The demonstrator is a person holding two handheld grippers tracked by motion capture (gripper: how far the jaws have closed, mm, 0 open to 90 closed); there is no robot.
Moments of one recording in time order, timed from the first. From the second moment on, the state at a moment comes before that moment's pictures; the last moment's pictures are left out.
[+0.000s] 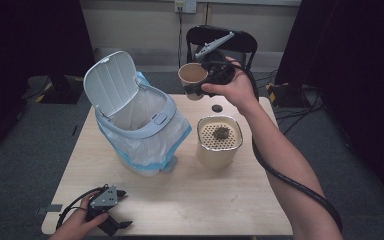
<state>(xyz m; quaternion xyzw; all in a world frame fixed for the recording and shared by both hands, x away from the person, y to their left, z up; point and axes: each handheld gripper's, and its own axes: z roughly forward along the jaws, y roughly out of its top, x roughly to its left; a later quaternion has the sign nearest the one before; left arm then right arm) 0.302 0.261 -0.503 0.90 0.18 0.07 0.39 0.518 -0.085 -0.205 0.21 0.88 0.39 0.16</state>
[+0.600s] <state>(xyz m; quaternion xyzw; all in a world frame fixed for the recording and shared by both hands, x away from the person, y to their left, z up) 0.302 0.262 -0.503 0.90 0.18 0.07 0.38 0.513 -0.047 -0.195 0.18 0.88 0.42 0.13</state>
